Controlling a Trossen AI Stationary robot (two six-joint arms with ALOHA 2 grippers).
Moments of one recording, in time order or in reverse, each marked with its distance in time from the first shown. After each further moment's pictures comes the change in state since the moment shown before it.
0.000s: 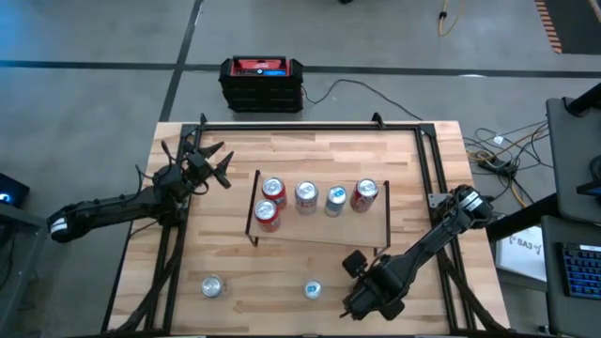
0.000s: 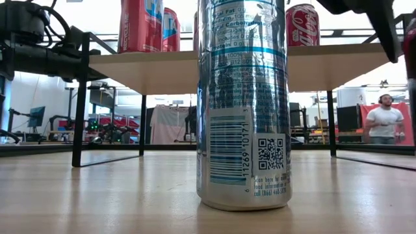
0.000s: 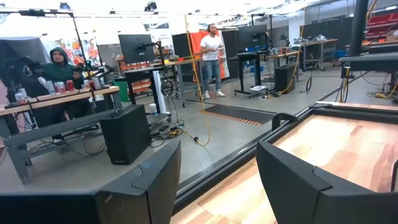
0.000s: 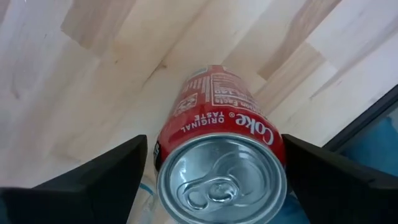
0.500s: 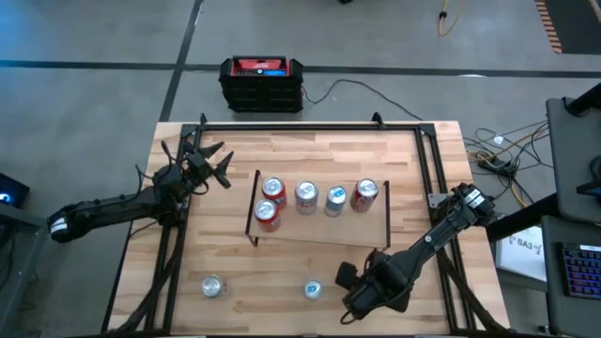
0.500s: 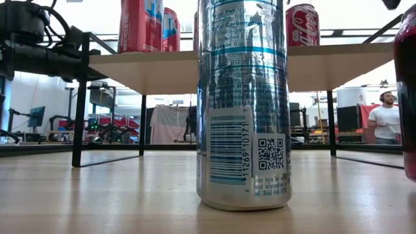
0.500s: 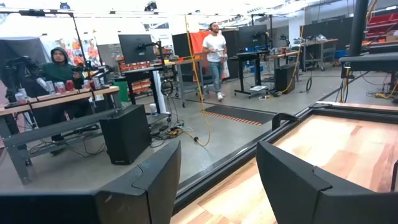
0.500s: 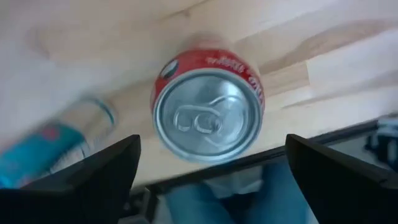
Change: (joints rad) left arm 0.000 0.000 0.000 0.000 0.000 0.000; right arm -0.003 -0.020 0.070 -0.007 -0.055 -0.539
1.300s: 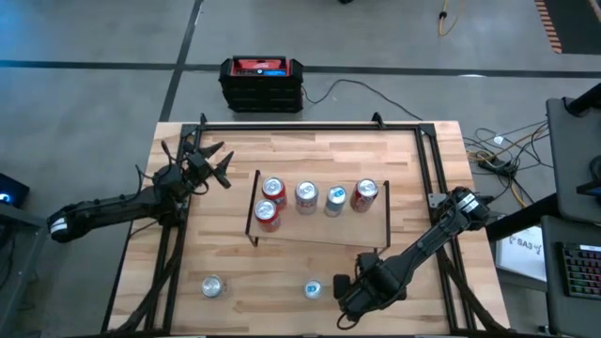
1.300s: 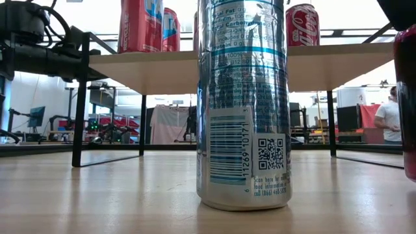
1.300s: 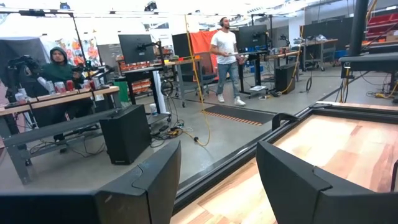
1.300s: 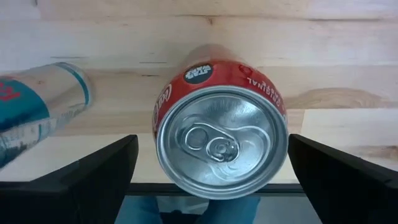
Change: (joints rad) left arm 0.000 0.000 0.000 0.000 0.000 0.000; right arm -0.003 0.055 -0.002 0.000 0.006 -0.362
